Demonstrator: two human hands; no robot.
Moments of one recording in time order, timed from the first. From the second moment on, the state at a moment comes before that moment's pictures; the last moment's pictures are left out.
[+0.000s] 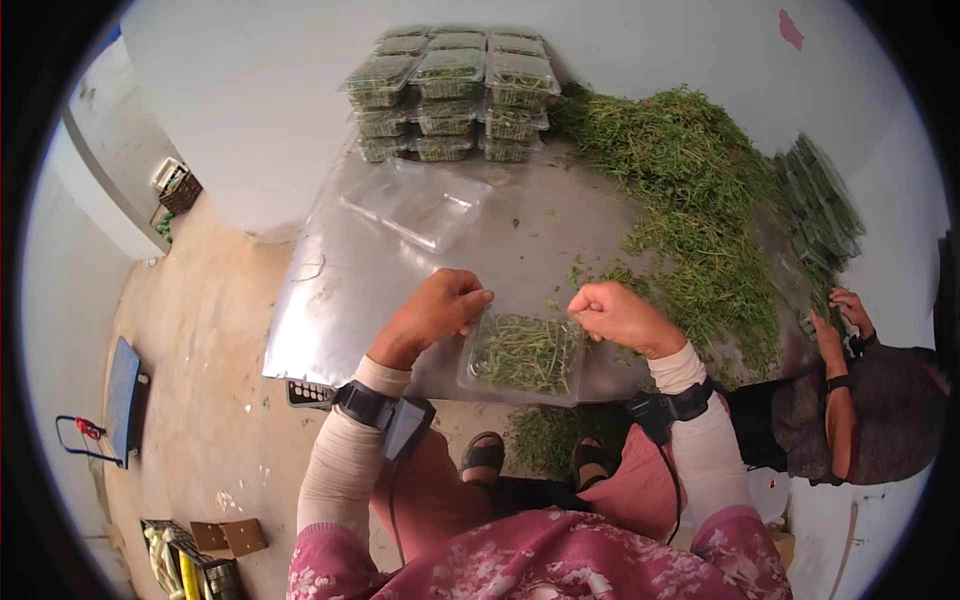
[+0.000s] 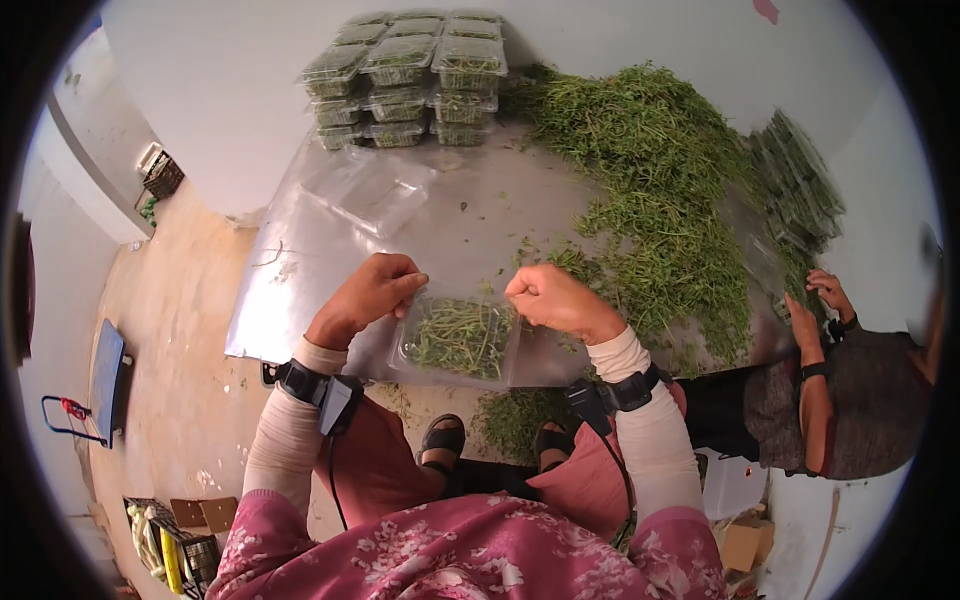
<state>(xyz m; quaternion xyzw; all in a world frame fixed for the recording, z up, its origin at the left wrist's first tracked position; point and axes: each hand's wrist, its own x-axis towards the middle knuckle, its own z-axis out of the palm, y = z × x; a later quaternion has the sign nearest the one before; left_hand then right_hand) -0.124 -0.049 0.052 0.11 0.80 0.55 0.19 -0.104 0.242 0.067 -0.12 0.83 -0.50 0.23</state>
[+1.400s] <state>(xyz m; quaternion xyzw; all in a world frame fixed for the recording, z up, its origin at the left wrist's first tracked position) -0.001 -0.063 0.059 -0.02 0.46 0.87 -0.16 -0.088 0.211 0.058 -0.20 0.68 -0.71 0.08</state>
